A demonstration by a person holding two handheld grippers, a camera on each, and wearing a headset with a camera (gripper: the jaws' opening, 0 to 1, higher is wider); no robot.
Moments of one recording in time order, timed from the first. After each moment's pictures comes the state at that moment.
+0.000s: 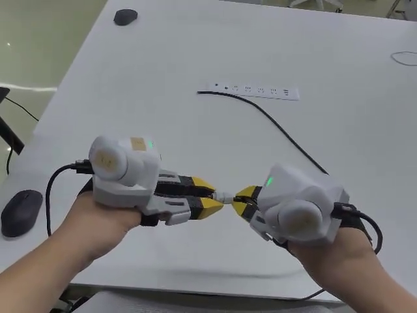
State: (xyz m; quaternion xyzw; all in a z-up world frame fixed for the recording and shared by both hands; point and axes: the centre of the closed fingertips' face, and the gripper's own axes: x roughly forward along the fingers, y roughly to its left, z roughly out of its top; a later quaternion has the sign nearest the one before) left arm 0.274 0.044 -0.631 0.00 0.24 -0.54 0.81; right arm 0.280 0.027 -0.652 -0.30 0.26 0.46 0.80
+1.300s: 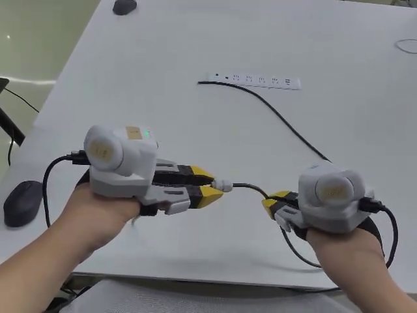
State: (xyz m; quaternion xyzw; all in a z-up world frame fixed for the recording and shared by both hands) left arm 0.271 0.043 -0.629 0.00 0.24 -0.53 0.81; right arm 0.292 -0.042 -0.709 -0.08 0.38 0.32 0.86
